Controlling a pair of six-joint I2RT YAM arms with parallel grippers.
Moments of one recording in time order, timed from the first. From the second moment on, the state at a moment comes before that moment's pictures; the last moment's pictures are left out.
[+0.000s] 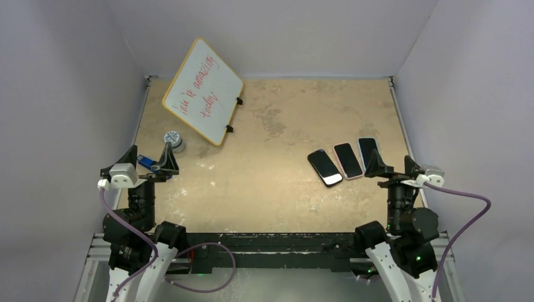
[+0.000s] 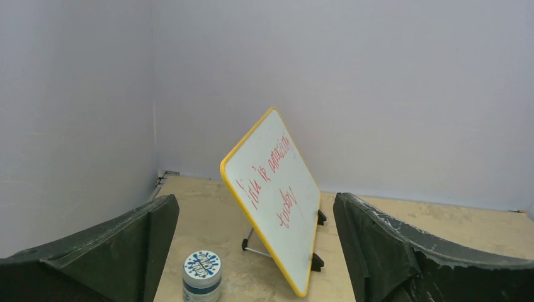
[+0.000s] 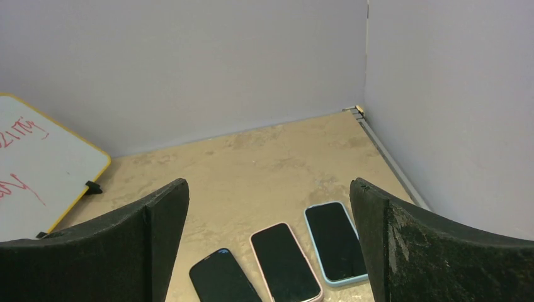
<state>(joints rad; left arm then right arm) -0.27 0.05 0.55 -0.10 -0.32 -0.02 0.33 0.01 0.56 -0.30 0.45 0.07</state>
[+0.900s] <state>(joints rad) -0.27 0.01 0.61 -0.20 -0.33 -0.14 0.33 0.51 0.83 -0.55 0.35 0.23</state>
